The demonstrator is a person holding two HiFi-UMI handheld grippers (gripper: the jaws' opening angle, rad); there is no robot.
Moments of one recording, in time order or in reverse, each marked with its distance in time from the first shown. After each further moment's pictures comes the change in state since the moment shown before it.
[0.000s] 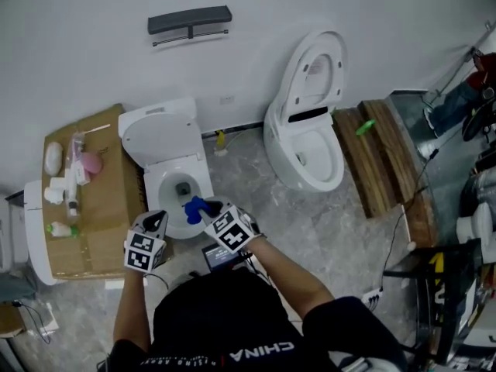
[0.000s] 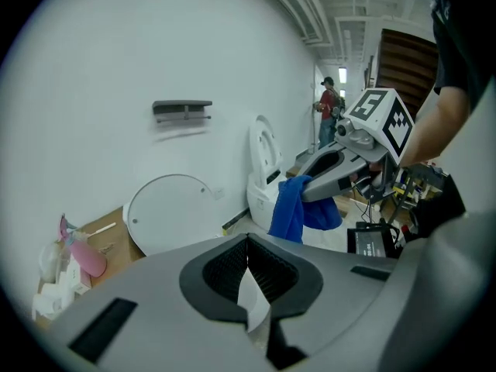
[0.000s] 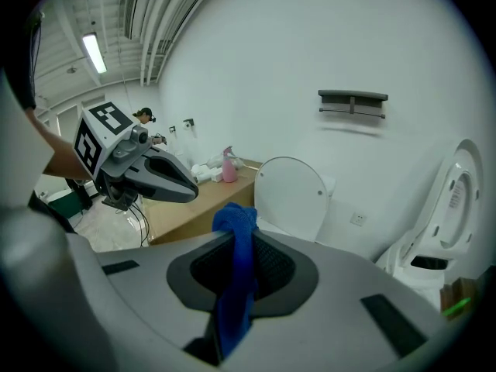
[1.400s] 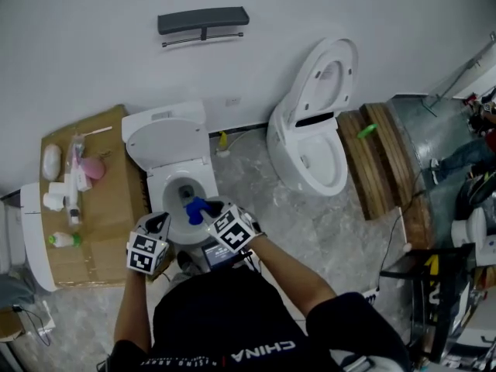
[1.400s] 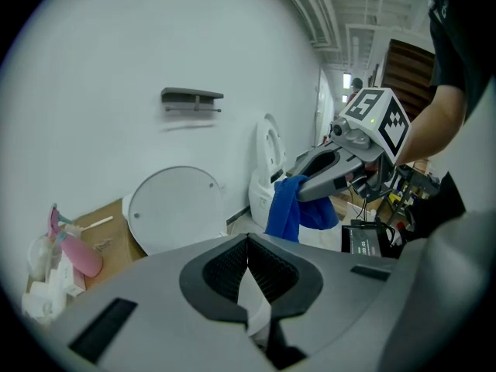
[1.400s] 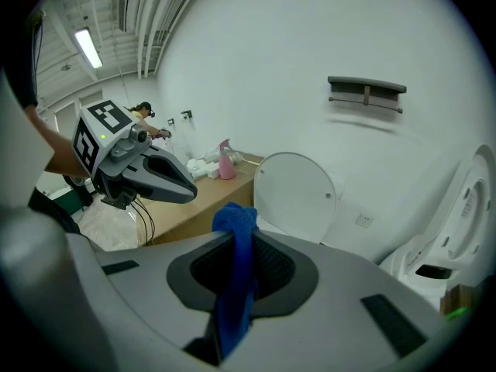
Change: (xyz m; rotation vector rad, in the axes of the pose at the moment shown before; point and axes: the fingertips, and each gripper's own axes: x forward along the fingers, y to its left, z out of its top) left arm 0.019 0.057 -0.010 -0.053 0.013 -0.045; right arm 0.057 -0.011 0.029 -0.010 0.069 0.011
